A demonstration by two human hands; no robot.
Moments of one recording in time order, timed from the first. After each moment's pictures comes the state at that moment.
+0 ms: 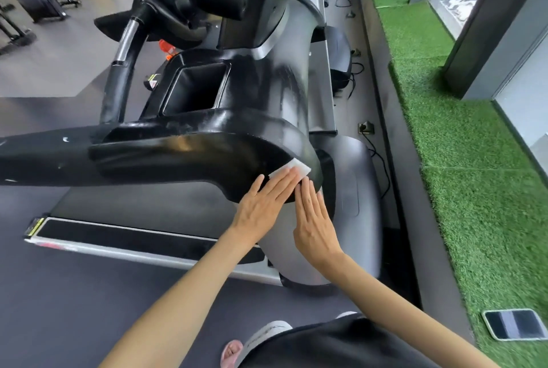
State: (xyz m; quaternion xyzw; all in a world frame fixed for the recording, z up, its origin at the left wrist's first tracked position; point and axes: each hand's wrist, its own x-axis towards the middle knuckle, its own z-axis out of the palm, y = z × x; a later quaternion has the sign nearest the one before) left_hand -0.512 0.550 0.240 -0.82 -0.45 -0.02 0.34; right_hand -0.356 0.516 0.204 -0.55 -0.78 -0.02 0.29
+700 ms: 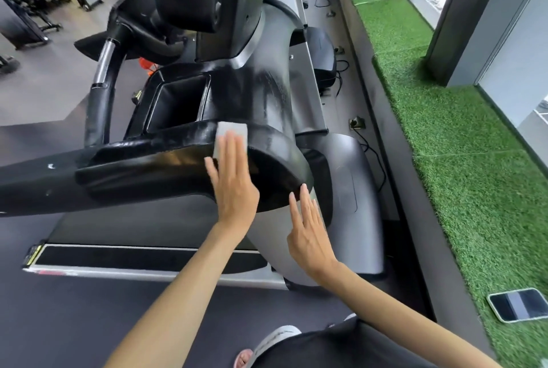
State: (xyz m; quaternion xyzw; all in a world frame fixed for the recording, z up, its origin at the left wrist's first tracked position) left_hand -0.500 0.569 0.303 -0.70 -0.62 -0.31 0.17; right_hand -0.362 0.506 0.204 -0.58 -0.74 0.05 0.32
